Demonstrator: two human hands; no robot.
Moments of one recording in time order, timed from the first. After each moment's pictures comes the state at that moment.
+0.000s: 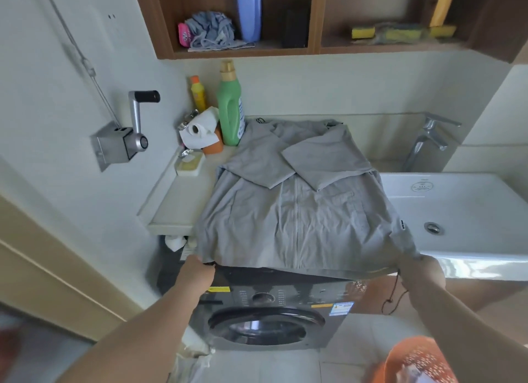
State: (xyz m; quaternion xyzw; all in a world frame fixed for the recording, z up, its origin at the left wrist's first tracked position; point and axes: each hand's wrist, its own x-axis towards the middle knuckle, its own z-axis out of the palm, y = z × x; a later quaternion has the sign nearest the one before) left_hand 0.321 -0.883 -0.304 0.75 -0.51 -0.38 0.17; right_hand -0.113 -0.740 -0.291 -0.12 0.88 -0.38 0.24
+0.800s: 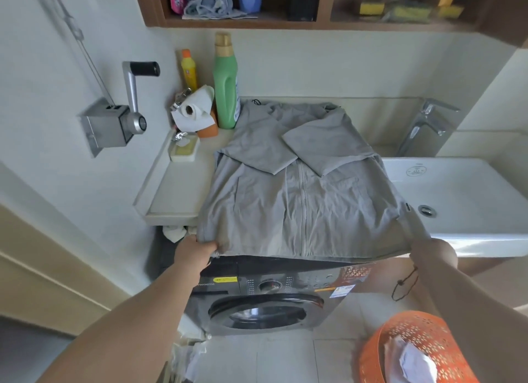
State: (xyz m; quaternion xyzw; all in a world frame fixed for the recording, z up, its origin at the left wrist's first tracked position) left_hand 0.349 -0.923 -0.313 0.69 -0.42 -0.52 0.29; right_hand -0.090 -0.747 -0.270 -0.13 0.95 -0.23 0.18
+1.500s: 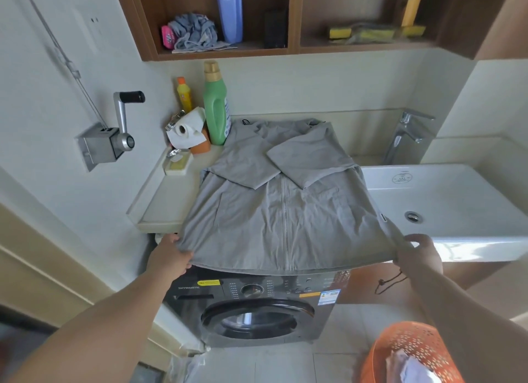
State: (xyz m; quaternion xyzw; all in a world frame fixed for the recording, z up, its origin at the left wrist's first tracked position) left_hand 0.348 -0.888 -0.270 0.73 -0.51 -0.39 0.23; right_hand -0.130 -0.708 -0.273 -0.13 0.89 -0.38 0.23
